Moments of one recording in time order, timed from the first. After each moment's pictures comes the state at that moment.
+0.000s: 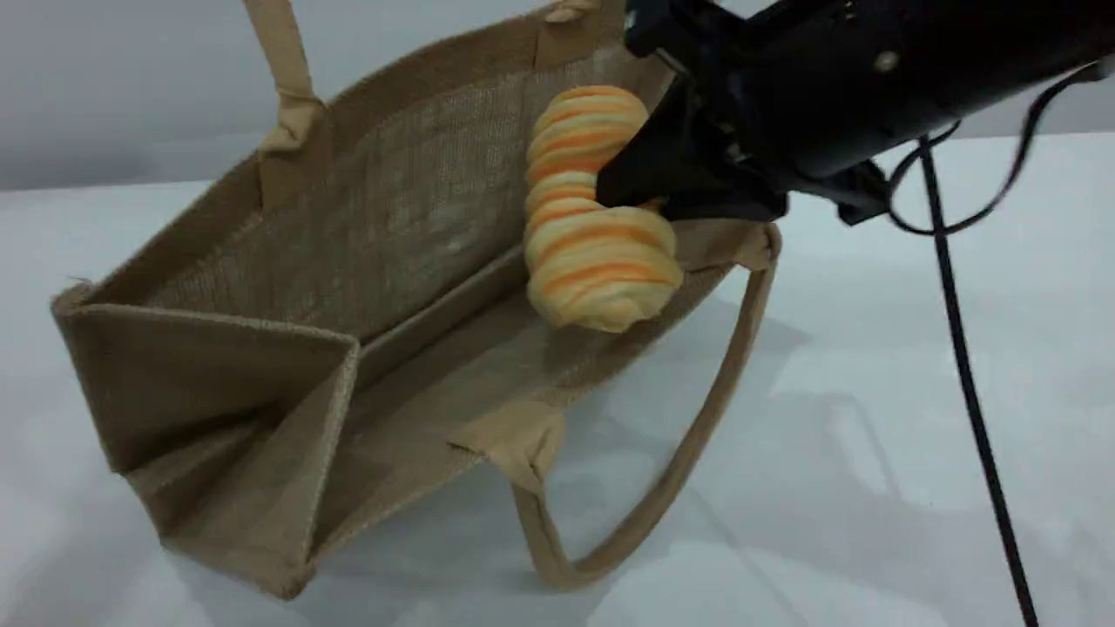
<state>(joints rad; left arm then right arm) -0.24 1.74 -1.82 -0.53 1.22 0.59 0.40 1.72 -0.84 1.73 0.48 -1.09</state>
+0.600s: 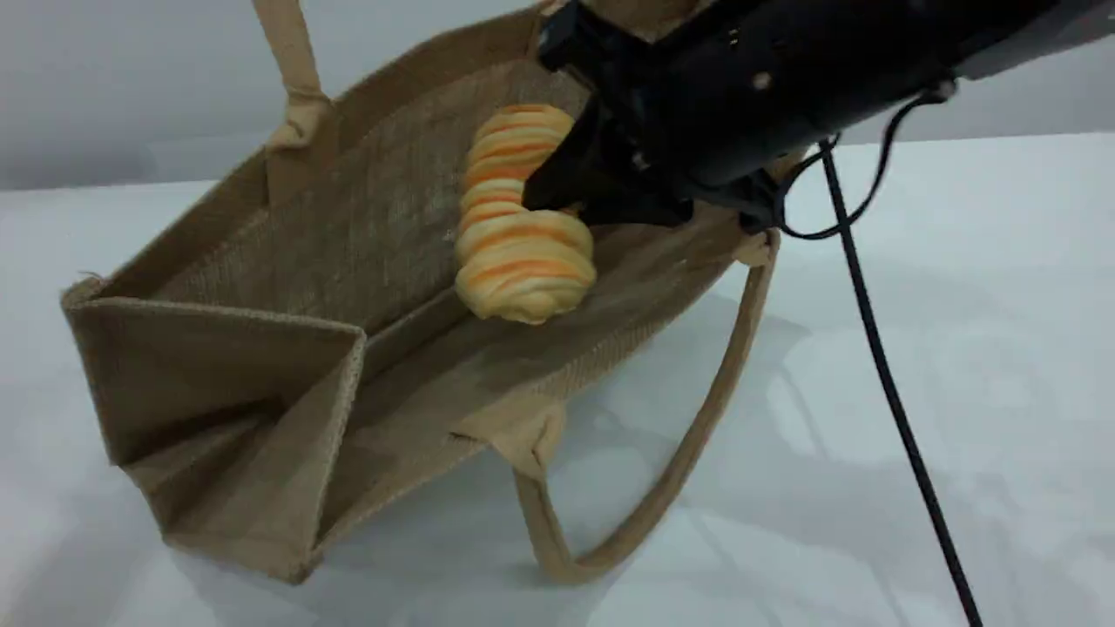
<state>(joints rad) -0.24 1.74 -1.82 -0.55 1.22 0.59 0.45 1.89 -1.00 1.74 0.48 -1.05</state>
